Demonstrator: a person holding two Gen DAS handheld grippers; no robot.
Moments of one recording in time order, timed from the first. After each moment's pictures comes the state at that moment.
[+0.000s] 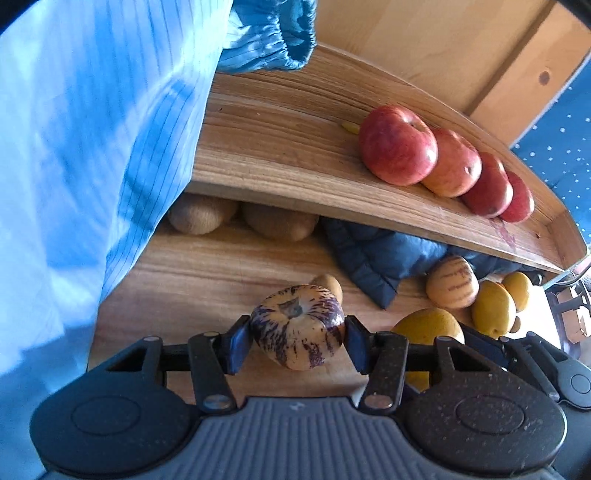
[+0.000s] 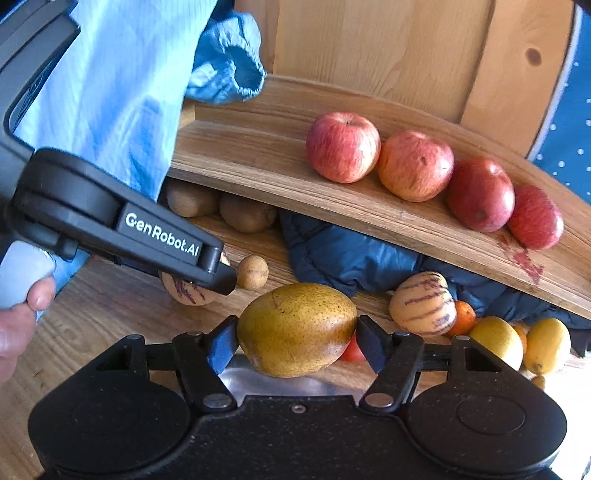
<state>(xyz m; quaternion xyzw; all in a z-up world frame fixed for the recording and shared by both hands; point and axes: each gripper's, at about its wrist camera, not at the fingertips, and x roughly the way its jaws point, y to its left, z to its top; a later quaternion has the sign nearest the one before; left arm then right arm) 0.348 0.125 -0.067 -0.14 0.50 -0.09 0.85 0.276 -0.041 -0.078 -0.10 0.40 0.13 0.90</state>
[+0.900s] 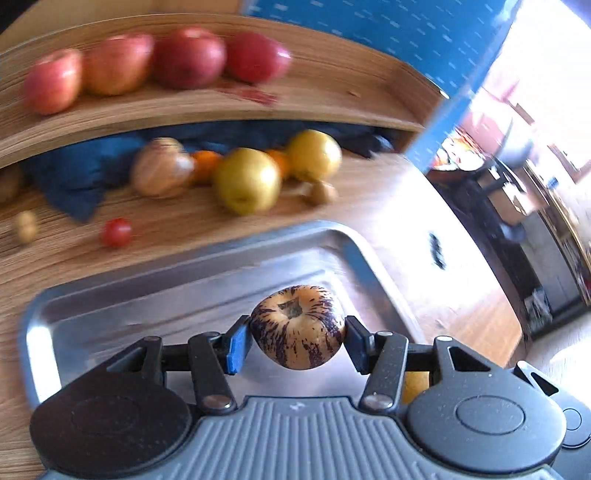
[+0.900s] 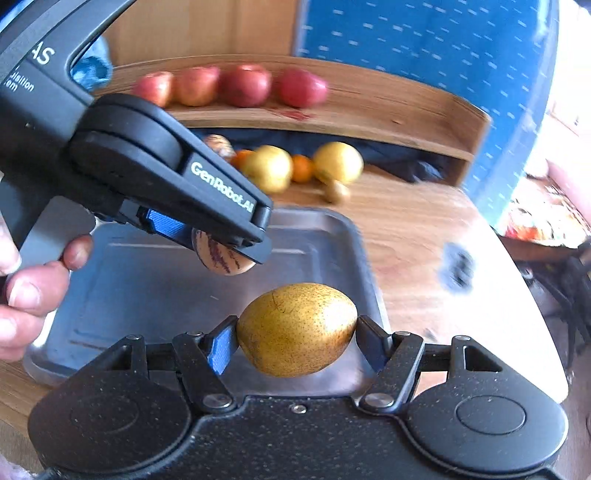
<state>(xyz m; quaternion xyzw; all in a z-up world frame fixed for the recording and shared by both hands) 0.253 -0.094 -0.060 -0.03 0.51 -0.28 0.81 0.109 -0.195 -0.073 -0.03 0.43 -0.06 0.90</state>
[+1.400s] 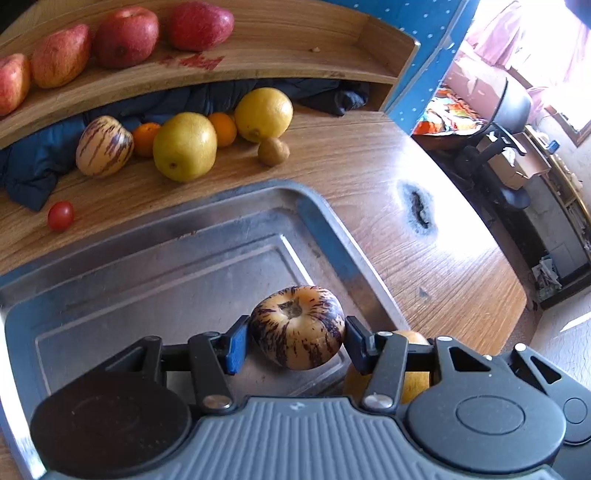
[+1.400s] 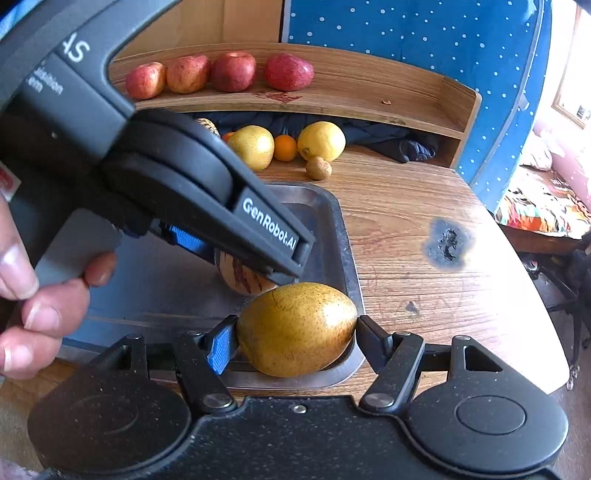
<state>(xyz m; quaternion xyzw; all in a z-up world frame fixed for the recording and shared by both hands) 0.234 -0.138 -0.077 0.01 0.53 -0.28 0.80 0.100 -0.217 -0.085 -0.02 0.44 -0.04 0.90</state>
